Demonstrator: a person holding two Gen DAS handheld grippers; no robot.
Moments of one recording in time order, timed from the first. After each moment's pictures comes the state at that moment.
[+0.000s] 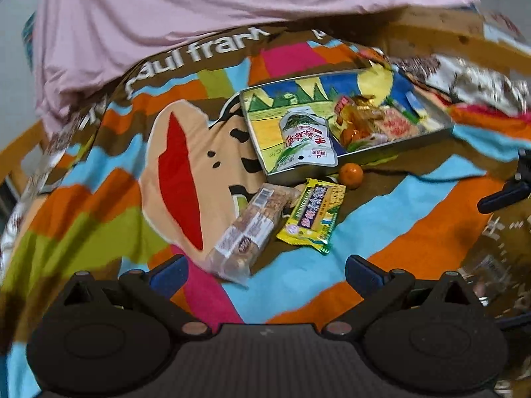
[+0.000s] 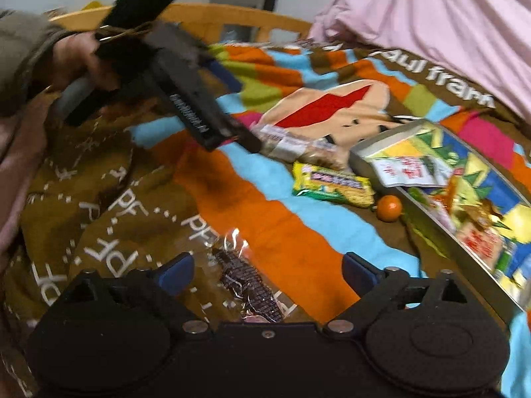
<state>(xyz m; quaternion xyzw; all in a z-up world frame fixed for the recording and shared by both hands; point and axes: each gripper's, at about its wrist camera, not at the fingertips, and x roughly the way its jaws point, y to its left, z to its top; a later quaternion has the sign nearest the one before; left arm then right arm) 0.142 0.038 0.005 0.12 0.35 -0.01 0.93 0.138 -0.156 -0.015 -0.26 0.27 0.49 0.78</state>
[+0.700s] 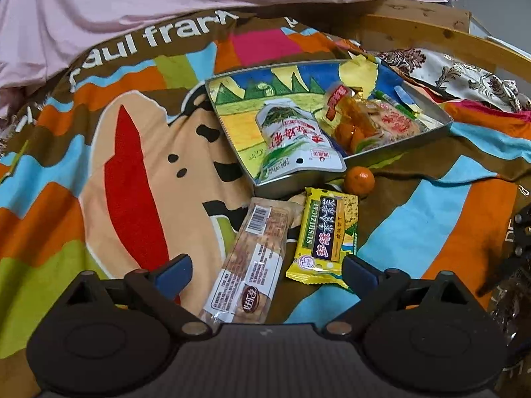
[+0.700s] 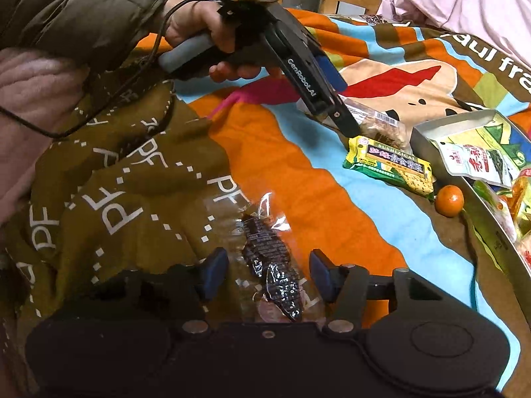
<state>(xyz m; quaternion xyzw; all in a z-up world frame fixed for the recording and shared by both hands) 0.219 0.078 -0.032 0.09 0.36 -0.11 0.92 0.154 -0.148 -0.041 -0.29 0.30 0.57 0.71</state>
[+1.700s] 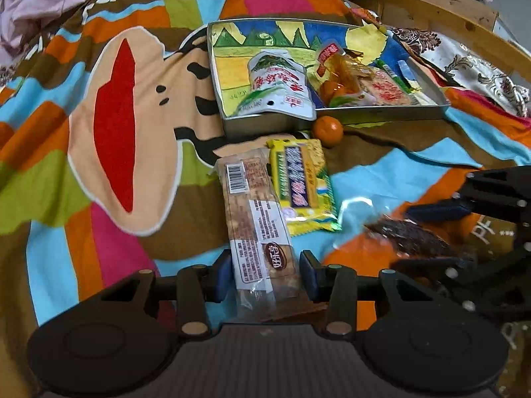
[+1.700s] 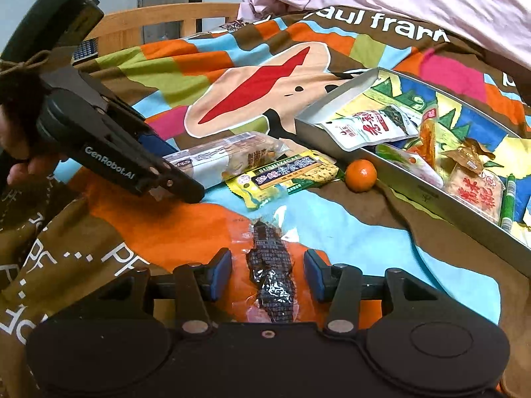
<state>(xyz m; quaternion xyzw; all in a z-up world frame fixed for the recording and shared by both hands) 0.185 0.042 -0.036 0.01 0.45 -0.07 0.89 0.190 -0.138 -0.042 -0.17 0.33 0.40 0.84</state>
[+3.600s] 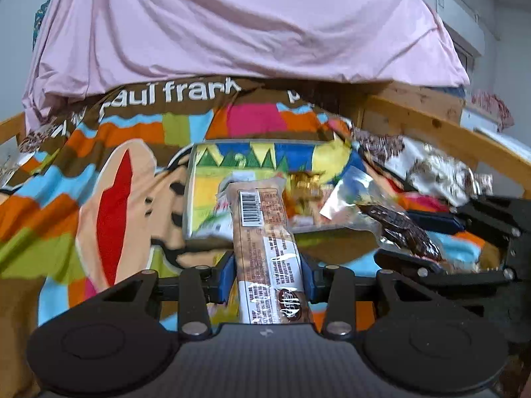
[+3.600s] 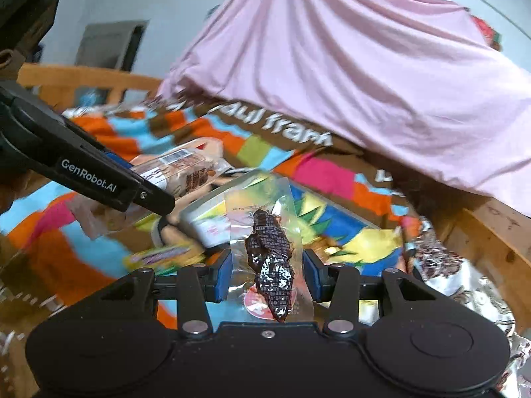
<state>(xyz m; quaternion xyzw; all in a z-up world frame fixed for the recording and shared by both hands) 0.147 -0.039 0.048 -0.02 0.27 -0.04 0.96 0.178 -0.213 0.049 -0.19 0.14 0.24 0.94</state>
